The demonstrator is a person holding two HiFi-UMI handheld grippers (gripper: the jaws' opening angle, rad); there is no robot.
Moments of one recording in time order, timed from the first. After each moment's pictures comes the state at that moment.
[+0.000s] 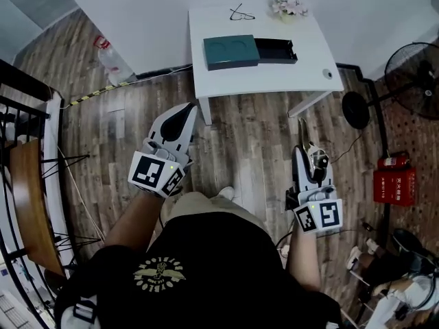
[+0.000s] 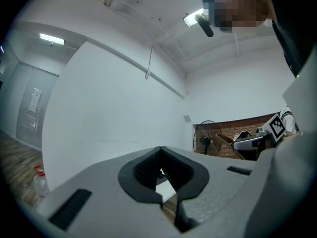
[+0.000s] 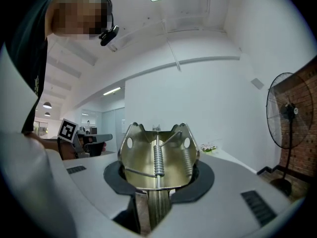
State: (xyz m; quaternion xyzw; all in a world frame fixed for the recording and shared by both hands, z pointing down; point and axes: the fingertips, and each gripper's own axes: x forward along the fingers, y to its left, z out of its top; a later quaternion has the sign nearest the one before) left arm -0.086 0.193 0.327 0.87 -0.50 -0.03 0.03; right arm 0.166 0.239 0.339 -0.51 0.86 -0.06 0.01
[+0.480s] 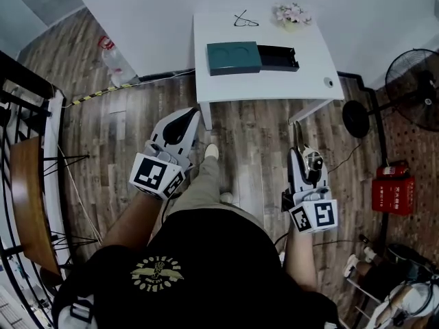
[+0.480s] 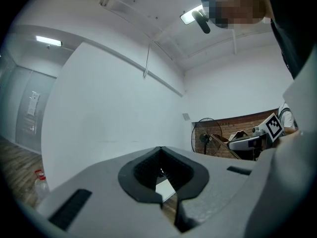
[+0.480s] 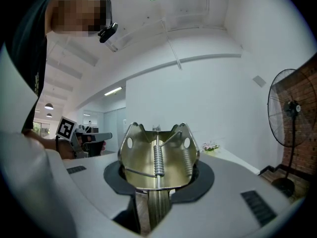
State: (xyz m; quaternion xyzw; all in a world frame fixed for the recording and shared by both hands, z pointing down) left arm -0.085 0.193 0.329 0.87 -0.49 -0.01 0.02; right arm 0.156 0.229 0.348 -0.50 0.86 -0.07 0.01
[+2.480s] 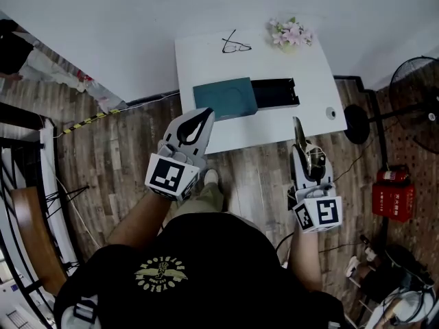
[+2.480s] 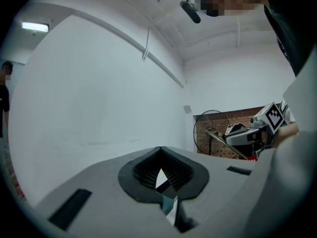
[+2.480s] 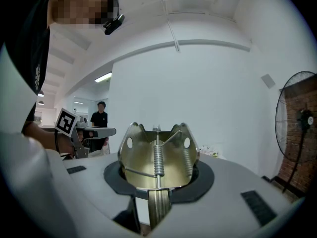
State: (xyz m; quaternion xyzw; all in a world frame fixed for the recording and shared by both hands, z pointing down) left arm -0.059 -0.086 0.344 0.89 -0.45 0.02 0.02; right arm 0.145 -0.035 0.353 -0.53 0.85 -0.06 -0.05
